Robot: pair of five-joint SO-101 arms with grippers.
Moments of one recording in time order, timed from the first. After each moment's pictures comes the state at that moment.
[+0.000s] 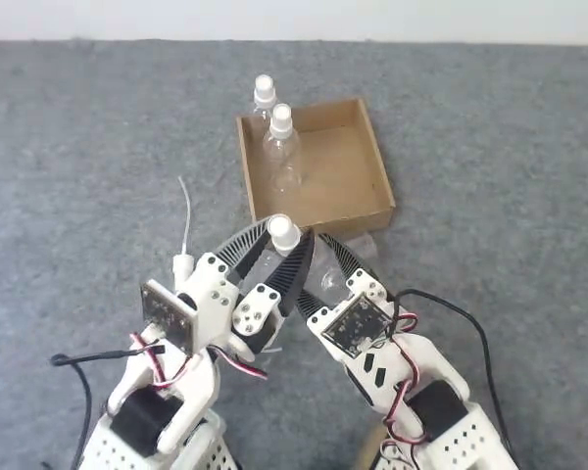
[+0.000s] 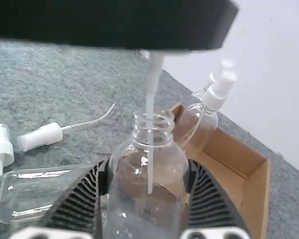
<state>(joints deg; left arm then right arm) 30.2 -103.4 81.9 36.2 9.9 -39.0 -102.7 95.2 29.3 19.7</state>
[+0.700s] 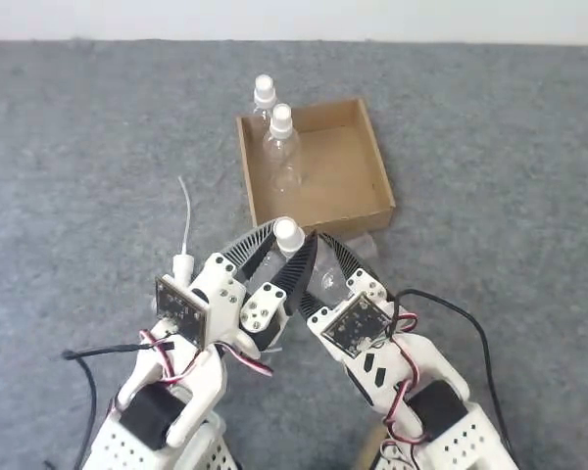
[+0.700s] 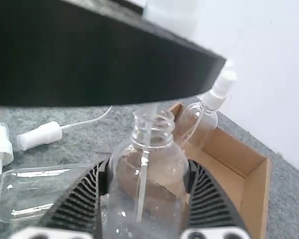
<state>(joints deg) 30.2 -103.4 86.5 33.8 9.9 -38.9 -102.6 95.1 29.3 19.7</state>
